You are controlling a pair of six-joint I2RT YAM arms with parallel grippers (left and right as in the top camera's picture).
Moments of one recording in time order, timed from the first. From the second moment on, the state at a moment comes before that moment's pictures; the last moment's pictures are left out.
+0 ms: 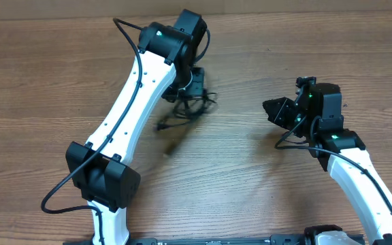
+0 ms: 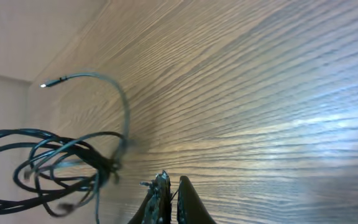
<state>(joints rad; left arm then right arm) -0.46 2.02 2.10 -1.50 0.05 -0.40 0.09 1.30 0.78 -0.23 -0.40 0.63</state>
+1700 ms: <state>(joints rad) -0.52 2.02 2.10 -1.44 0.36 0.03 0.21 1.36 0.78 -0.32 -0.77 -0.31</state>
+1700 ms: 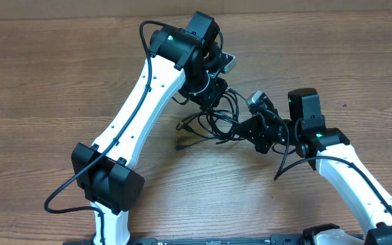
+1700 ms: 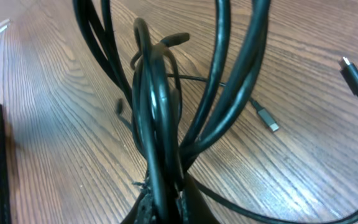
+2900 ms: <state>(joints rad) -0.51 2.02 2.10 -1.47 -0.09 -0.63 -0.11 1.37 0.78 -0.12 -1.33 0.04</state>
